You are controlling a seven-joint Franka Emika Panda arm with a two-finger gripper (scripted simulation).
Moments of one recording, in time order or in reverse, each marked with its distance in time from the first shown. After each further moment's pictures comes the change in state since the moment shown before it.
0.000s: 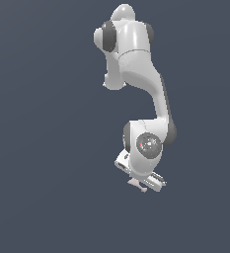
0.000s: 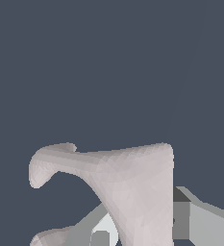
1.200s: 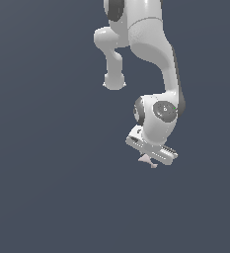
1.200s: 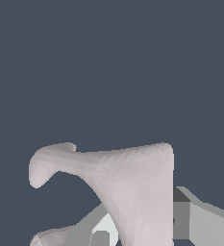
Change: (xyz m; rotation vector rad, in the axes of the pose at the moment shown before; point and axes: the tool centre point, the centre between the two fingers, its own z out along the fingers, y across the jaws) arm -0.098 0.004 -0.044 0.000 0.000 0.000
